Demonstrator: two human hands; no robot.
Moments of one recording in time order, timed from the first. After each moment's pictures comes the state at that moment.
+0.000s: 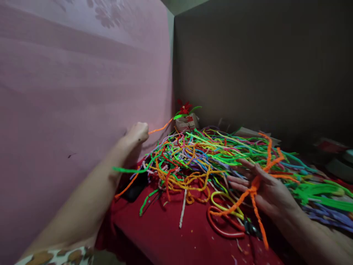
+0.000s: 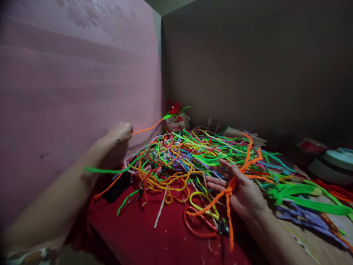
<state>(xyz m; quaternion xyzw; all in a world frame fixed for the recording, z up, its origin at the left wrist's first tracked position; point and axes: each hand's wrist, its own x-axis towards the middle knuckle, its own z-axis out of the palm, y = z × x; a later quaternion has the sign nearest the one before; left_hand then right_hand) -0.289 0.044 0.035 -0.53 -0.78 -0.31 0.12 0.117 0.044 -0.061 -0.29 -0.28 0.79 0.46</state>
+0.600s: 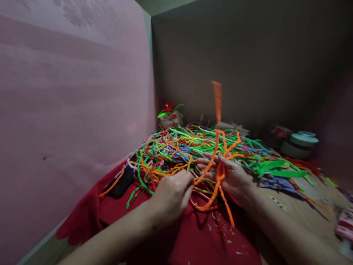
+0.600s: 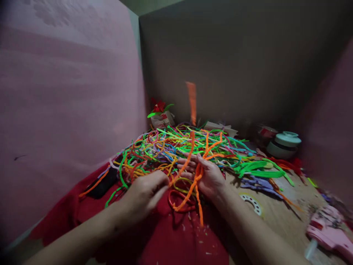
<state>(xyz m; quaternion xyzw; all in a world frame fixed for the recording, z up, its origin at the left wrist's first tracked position) -0.073 -0.080 -0.027 -0.80 -0.54 -0.26 -0.06 0.103 0.021 -0.048 -0.19 -0.32 0.84 0.40</state>
